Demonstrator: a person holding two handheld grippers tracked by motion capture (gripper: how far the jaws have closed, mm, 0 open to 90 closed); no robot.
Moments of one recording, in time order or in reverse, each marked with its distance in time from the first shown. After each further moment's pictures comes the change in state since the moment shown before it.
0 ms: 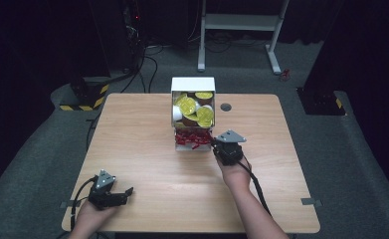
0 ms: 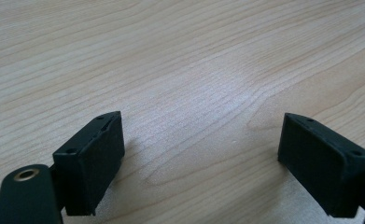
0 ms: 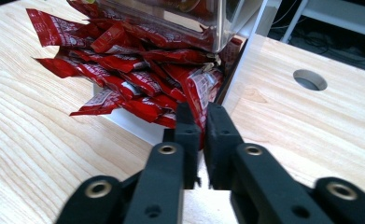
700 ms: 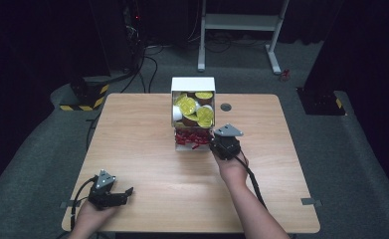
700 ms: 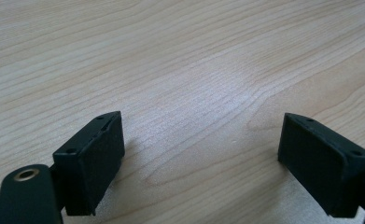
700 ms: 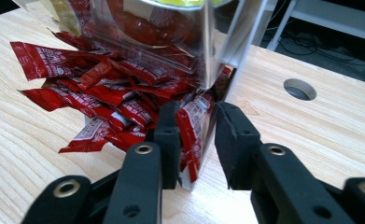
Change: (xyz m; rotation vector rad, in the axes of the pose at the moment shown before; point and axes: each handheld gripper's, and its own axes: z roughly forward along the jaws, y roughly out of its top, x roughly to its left) left arm 0.000 0.000 0.000 0.000 0.000 -0.001; right arm 0.001 0.018 0.007 -0.005 -0.042 0.010
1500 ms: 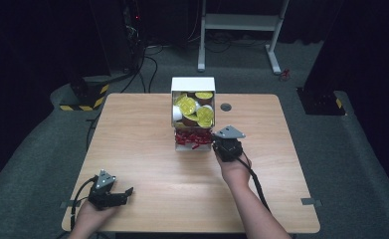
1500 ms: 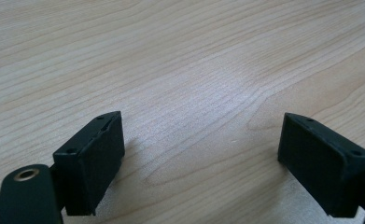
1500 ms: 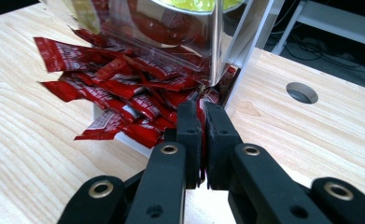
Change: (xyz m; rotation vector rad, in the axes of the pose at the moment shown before) left arm 0.000 0.000 0.000 -0.001 -0.002 -0.001; right arm 0.000 -0.002 -0.013 -0.005 0.026 -0.026
